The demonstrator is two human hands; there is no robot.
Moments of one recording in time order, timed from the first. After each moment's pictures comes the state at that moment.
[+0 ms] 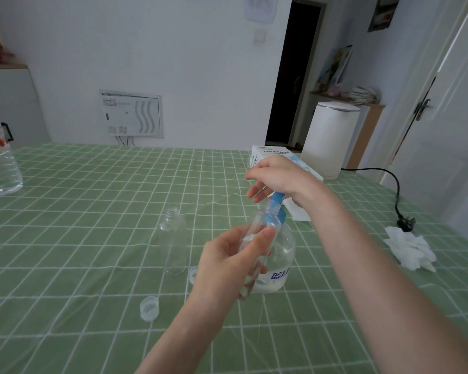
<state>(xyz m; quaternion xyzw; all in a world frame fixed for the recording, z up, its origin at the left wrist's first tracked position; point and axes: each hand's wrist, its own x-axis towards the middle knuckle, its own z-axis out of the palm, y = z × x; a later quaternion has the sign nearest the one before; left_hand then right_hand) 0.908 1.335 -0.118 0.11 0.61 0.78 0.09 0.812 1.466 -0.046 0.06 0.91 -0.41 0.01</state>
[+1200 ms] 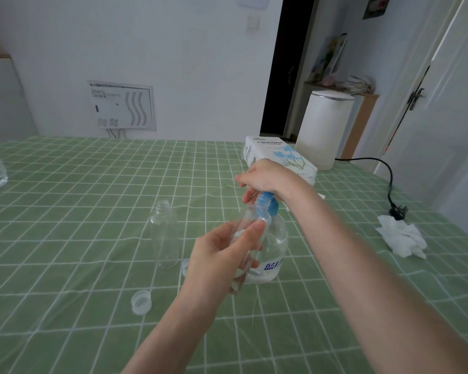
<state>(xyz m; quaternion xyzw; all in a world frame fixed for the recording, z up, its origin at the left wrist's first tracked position) 0.907 1.335 -0.122 0.08 0.62 0.77 0.10 0.805 1.460 -0.059 0.10 0.94 -0.31 0.04</state>
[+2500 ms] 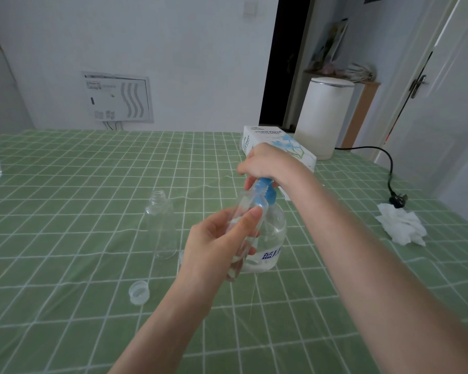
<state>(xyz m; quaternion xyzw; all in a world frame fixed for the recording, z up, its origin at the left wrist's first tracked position) 0.908 1.334 -0.121 0.09 0.64 0.76 0.09 0.807 1.458 -0.051 0.11 0.96 -0.25 0.03</state>
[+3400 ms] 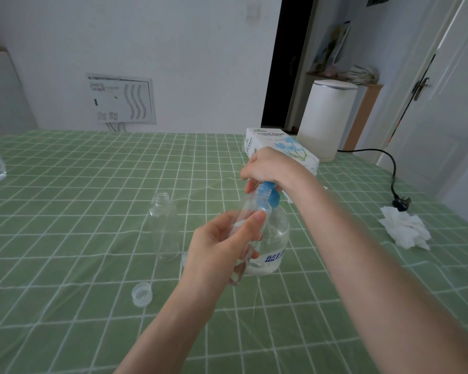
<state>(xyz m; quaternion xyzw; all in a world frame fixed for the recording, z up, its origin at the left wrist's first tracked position) 0.909 1.333 -0.120 0.09 0.63 0.77 0.09 0.806 1.458 -0.054 0.12 0.95 -0.29 0.04</state>
